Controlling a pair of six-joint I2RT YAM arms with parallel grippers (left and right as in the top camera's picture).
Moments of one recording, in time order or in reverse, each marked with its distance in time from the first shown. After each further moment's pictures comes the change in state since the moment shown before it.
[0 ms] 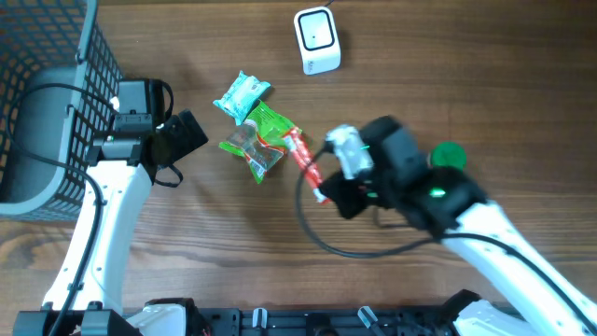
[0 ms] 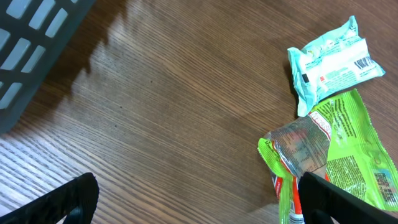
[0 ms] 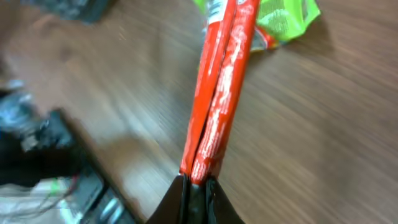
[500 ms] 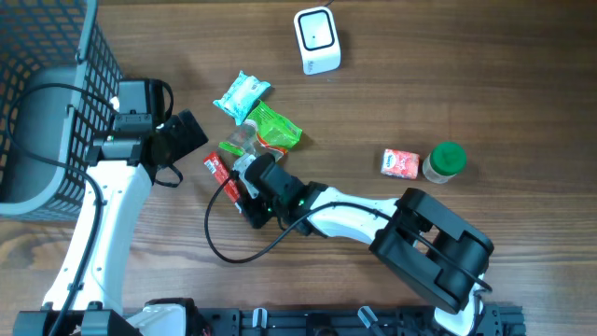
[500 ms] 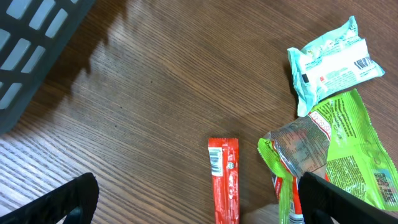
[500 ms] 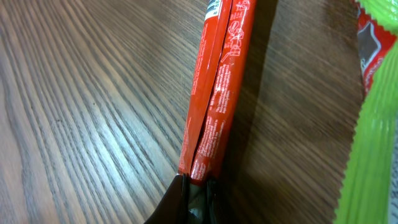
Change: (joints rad) left arm 0.000 0.000 0.000 0.000 0.000 0.000; right arm 0.381 0.768 0.004 0.850 0.260 0.170
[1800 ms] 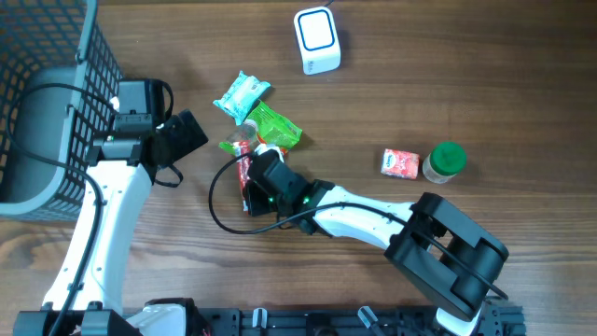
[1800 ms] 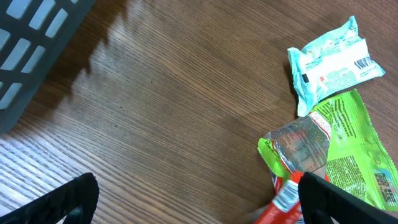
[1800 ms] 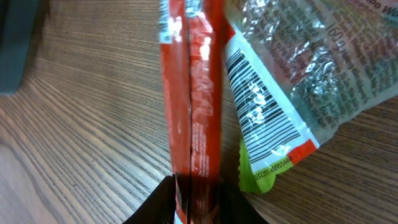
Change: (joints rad) left arm 0.000 0.000 0.000 0.000 0.000 0.000; right arm -0.010 -0.060 -0.003 -0.048 0.109 0.438
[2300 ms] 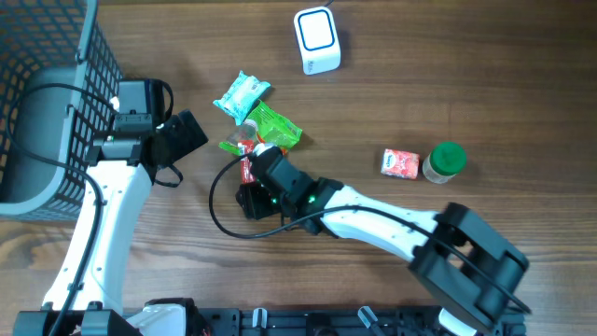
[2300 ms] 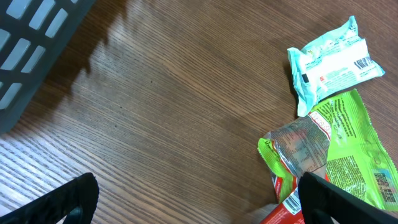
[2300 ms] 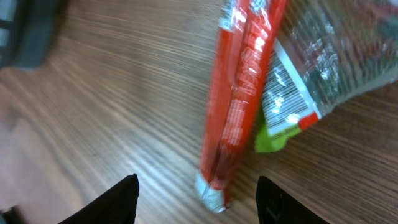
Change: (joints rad) left arm 0.000 0.000 0.000 0.000 0.000 0.000; right arm 0.000 -0.077 0.005 -0.098 -0.032 -0.072
